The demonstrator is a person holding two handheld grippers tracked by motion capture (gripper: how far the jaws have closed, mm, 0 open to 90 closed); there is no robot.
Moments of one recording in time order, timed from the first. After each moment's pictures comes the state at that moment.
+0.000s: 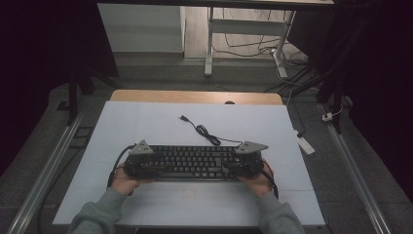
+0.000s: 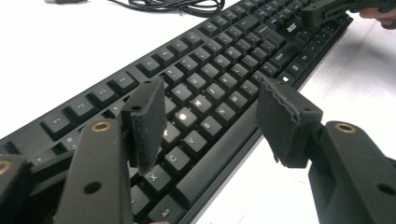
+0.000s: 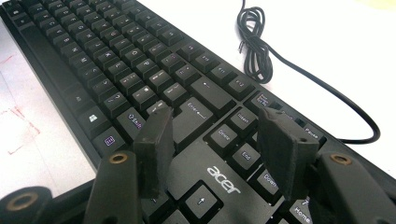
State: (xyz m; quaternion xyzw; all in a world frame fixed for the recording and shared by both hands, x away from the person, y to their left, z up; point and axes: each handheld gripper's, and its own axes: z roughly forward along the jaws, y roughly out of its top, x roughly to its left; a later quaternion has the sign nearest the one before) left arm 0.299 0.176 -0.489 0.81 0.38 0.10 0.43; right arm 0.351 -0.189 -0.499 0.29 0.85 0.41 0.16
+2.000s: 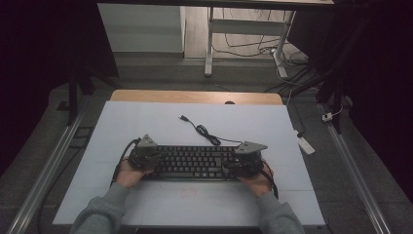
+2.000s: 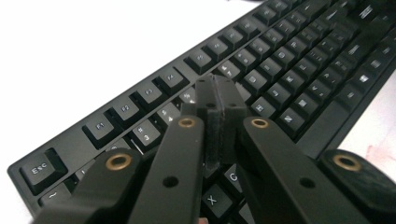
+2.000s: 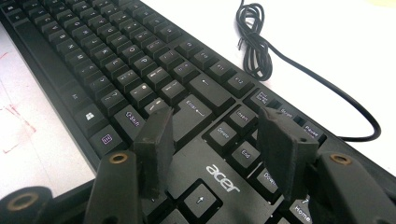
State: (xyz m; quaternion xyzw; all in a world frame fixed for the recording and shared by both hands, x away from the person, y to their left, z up) left arm 0.333 0.170 -0.508 0.82 0.41 0.13 0.38; right arm 0.351 -0.188 -0.499 0.29 0.85 0.40 0.16
